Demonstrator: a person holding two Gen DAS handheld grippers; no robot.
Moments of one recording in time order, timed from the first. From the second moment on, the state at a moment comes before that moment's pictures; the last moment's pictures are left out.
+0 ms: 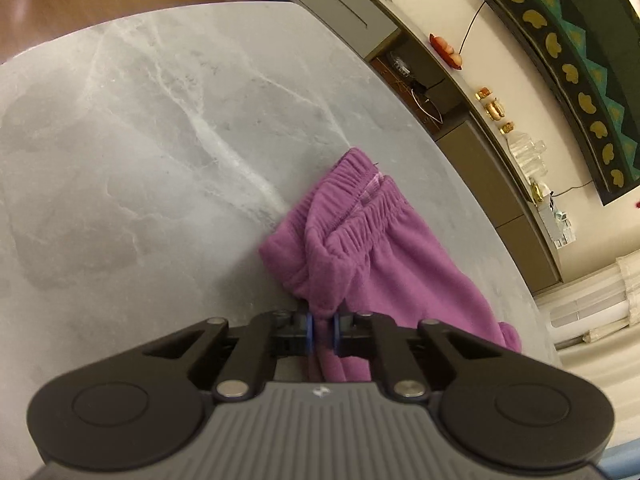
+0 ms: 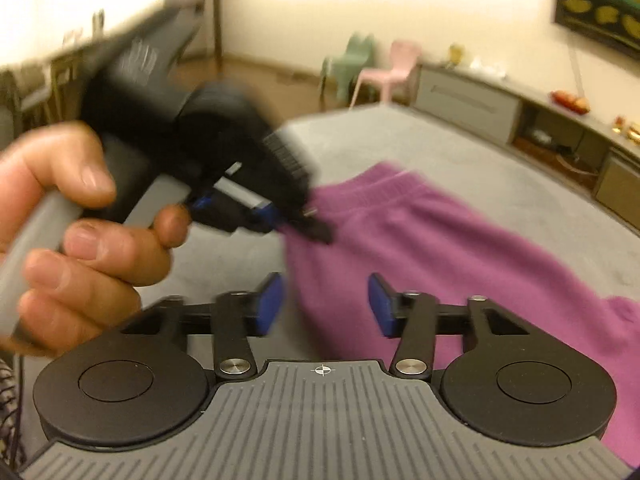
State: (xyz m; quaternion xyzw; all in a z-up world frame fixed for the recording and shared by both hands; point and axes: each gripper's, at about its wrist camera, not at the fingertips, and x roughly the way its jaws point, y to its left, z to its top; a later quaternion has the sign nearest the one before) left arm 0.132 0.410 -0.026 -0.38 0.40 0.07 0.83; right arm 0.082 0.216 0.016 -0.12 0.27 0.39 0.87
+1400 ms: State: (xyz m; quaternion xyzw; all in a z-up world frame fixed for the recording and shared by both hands) left arm 0.057 0.097 -0.023 0.24 0.28 -0.16 0.92; right arm 0.223 0.058 -0.037 0.08 0.40 0.37 0.83
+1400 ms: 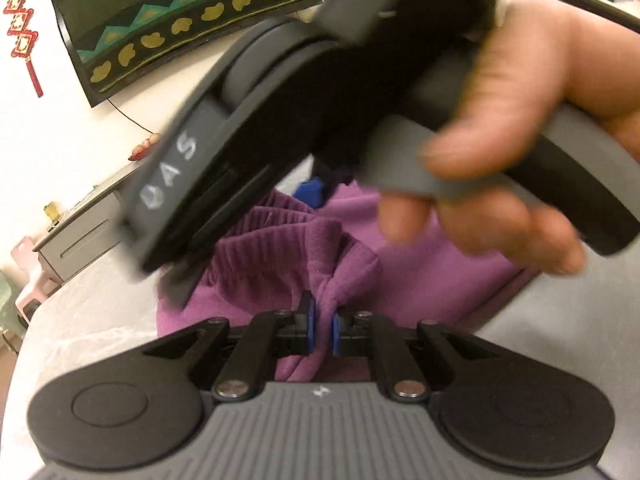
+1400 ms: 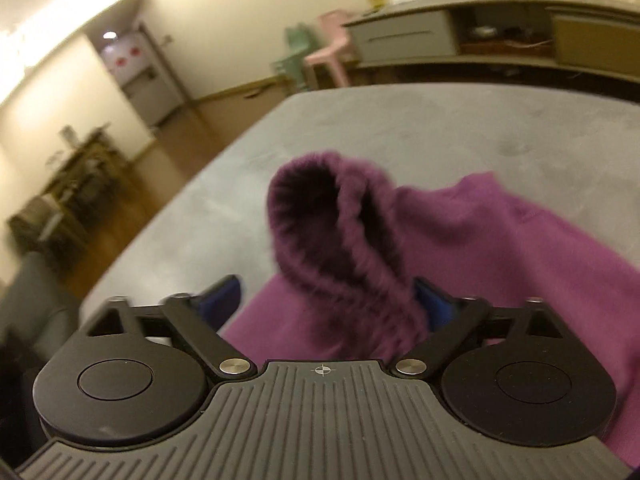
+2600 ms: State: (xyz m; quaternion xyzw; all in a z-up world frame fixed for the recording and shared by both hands) left arm 0.147 0.227 -0.025 -0.11 0.43 -0.11 0.89; right arm 0.308 0.151 -0.037 -0.11 0.43 0.30 0.84
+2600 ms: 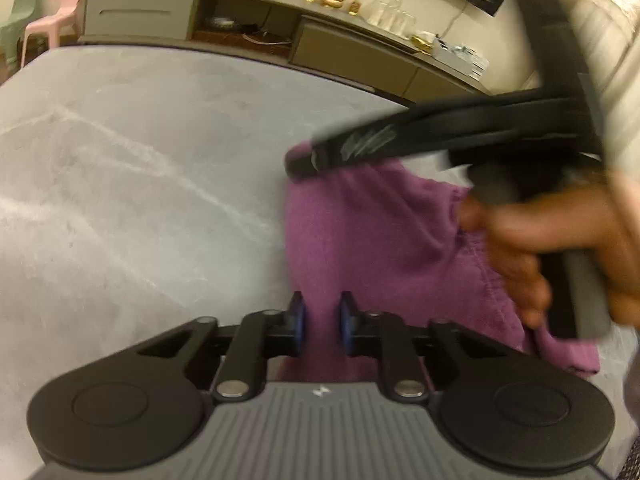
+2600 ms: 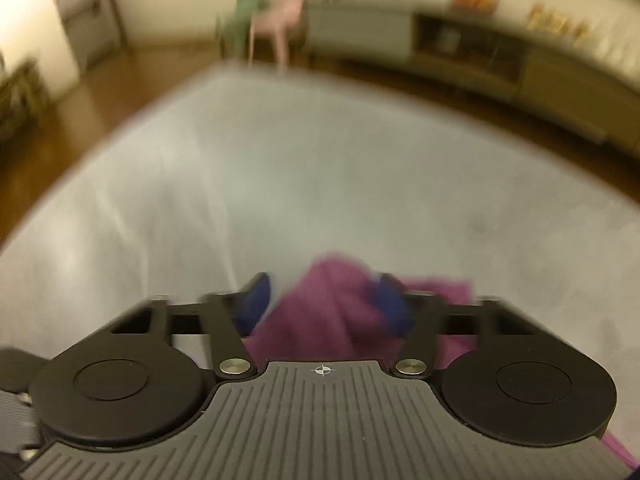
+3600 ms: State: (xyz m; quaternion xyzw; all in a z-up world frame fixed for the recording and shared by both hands) left arm 0.122 0.240 0.006 -0.09 0.38 0.03 0.92; right arm 0.119 0.033 -0.053 0.05 0.36 0.25 0.90
